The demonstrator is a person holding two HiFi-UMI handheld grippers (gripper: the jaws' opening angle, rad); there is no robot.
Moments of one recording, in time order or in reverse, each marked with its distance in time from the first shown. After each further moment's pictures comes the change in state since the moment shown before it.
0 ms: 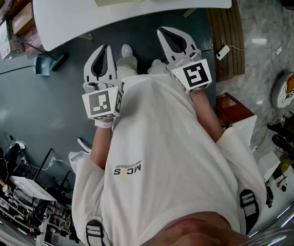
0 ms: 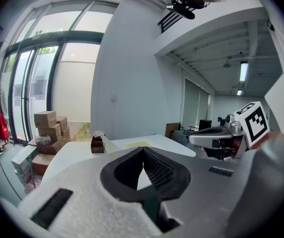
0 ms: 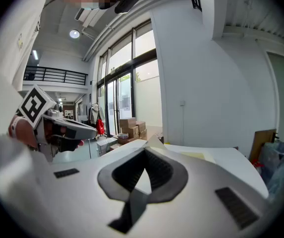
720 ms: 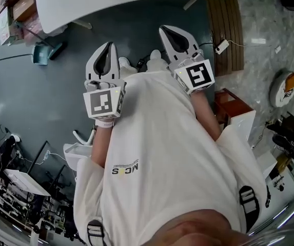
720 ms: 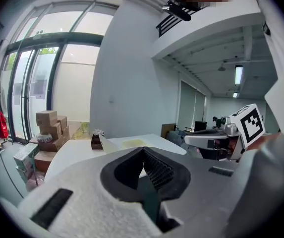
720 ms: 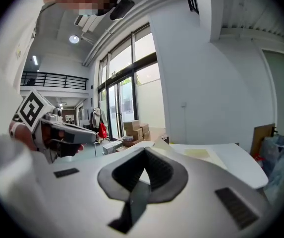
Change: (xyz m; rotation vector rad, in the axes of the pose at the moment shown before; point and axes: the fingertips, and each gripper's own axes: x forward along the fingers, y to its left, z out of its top) left arm -0.075 -0.026 -0.012 0.001 -0.023 -0.051; right arm -0.055 0.060 0.000 0.018 -0.044 -0.007
